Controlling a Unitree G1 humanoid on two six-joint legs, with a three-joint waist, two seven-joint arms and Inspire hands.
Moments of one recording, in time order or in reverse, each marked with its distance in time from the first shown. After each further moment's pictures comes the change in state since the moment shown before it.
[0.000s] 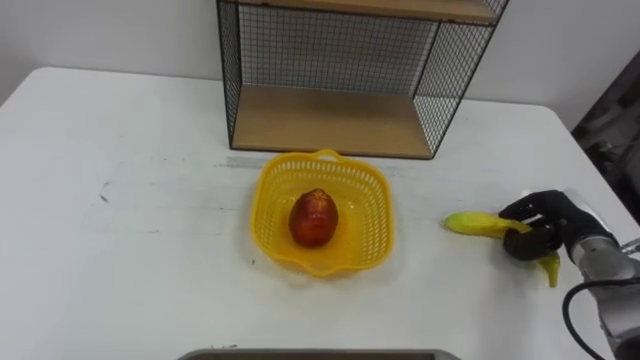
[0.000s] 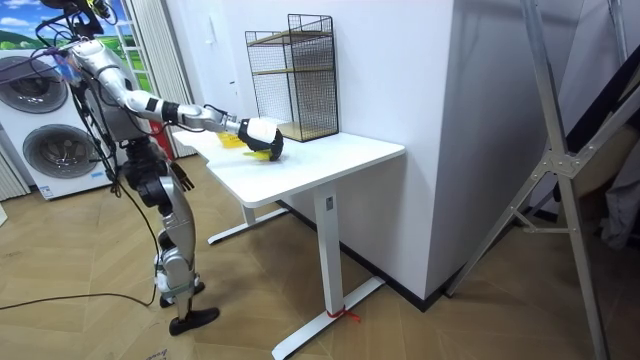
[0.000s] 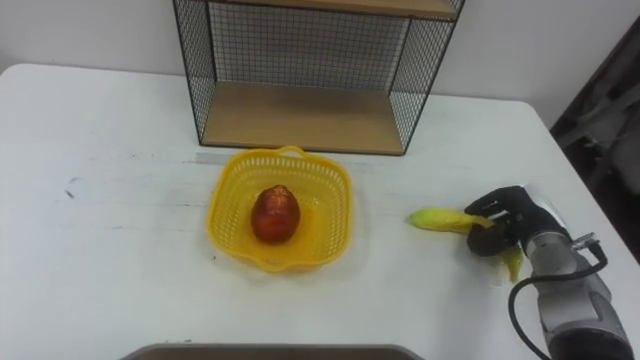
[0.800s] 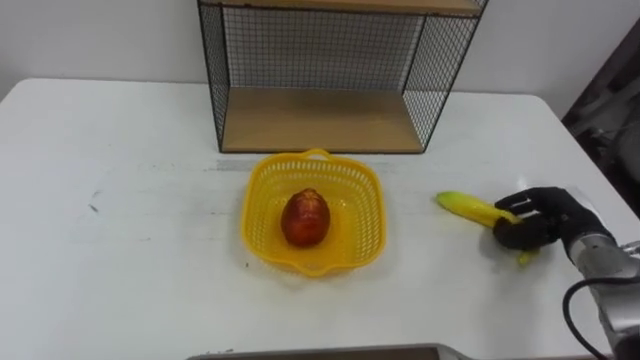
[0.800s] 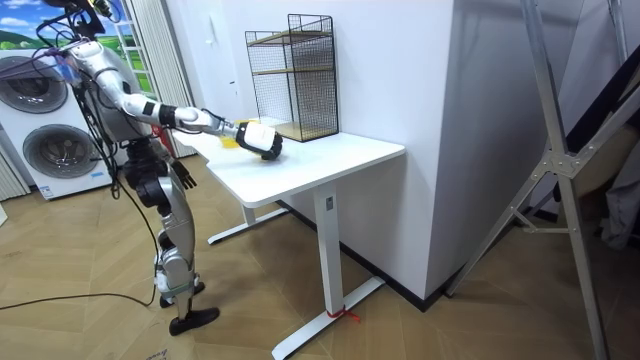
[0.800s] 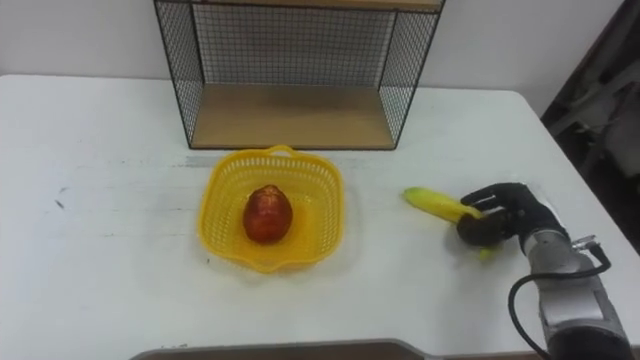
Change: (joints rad) left arm -0.010 -0.003 0.000 0.023 -0.045 -0.003 0.000; right arm 0.004 0.003 0.002 -0.049 0.276 0.026 0.009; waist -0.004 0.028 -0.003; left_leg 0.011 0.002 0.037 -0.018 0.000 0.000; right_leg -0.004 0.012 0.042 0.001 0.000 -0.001
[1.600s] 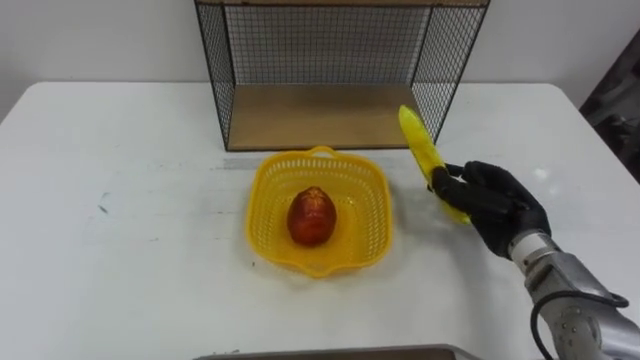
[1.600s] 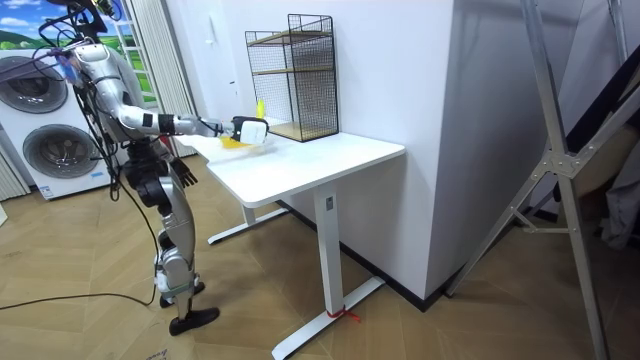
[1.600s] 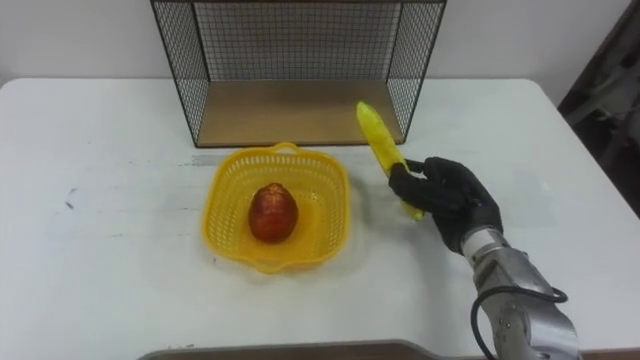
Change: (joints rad) left arm 0.032 -0.026 0.003 -0.093 -0.013 0.004 0.000; right arm 0.166 0.130 0.052 -0.361 0.687 0.022 0.057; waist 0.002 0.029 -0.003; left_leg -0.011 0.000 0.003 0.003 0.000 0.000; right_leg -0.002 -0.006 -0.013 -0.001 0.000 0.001
